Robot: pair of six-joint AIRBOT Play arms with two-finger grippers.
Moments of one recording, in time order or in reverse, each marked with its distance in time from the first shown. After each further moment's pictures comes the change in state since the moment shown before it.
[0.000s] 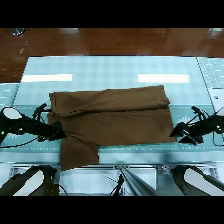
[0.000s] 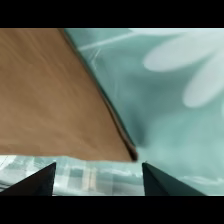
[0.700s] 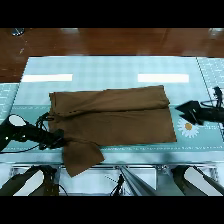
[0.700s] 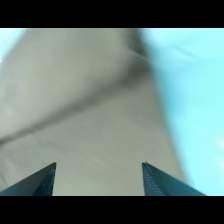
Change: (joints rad) left arm 0.009 0.004 -0.093 0.029 0.005 -0.010; right arm -0.193 0.095 0.052 0.384 -0.108 -0.192
